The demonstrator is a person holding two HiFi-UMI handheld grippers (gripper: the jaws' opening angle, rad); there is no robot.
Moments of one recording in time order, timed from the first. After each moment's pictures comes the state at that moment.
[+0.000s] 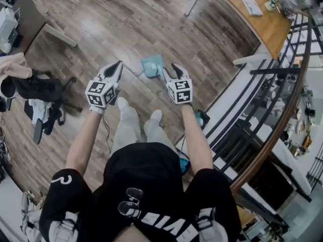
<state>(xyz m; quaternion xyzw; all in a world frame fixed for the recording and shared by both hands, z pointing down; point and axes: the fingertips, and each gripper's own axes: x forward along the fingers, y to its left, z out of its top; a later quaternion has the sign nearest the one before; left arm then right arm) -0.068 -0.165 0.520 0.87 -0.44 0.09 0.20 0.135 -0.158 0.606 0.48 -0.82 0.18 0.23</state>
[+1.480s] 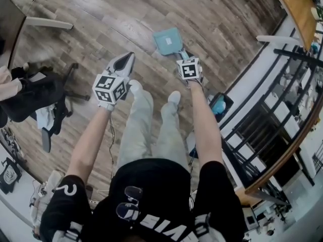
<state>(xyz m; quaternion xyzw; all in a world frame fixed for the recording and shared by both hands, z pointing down) -0.101 -0.237 0.712 0.87 -0.39 0.13 0.28 0.120 -0.223 0.907 0.50 -0.71 0.31 0.40</state>
